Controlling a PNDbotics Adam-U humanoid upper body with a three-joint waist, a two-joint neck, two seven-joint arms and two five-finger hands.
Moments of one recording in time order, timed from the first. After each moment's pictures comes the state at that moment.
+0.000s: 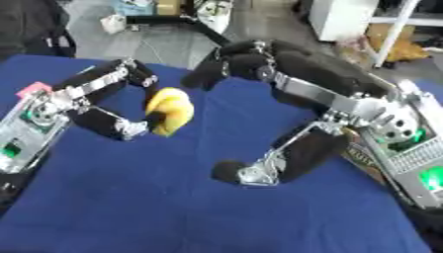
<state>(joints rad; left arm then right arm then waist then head) -0.62 0.48 -0.29 -1.63 -0.09 -0.21 -0.48 -0.73 -0.45 0.43 -1.98 0.19 -0.25 0.53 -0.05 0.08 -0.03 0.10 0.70</state>
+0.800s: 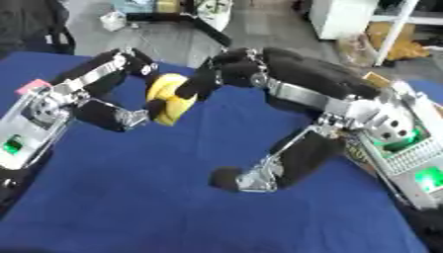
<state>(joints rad) -0.62 0.48 -0.32 -1.66 0.02 -0.21 -0.51 -0.73 -0.45 0.43 -1.98 0.21 -0.24 0.54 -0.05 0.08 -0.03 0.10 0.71</state>
